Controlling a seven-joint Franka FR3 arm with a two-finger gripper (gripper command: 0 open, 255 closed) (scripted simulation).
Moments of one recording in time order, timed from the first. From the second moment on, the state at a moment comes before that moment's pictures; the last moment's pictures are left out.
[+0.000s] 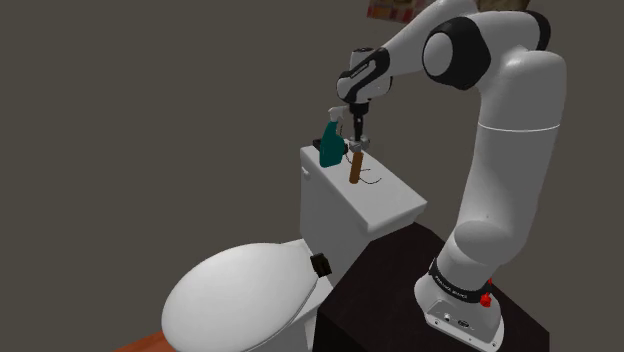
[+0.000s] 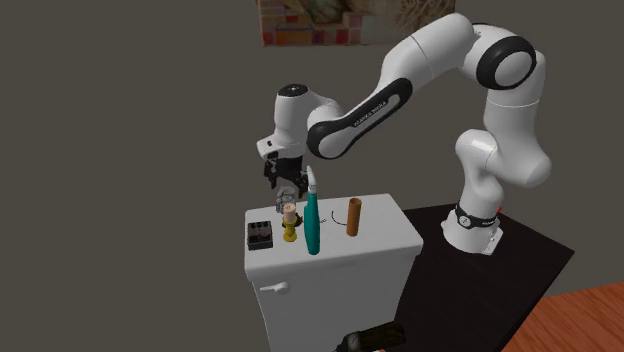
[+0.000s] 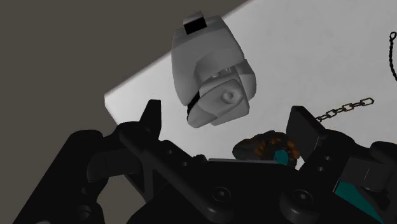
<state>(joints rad) -0.10 0.27 -0.48 -1.95 -0.03 2.29 -1.13</state>
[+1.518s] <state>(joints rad) -0.12 0.33 -0.47 -1.95 0.00 2.35 -1.16</state>
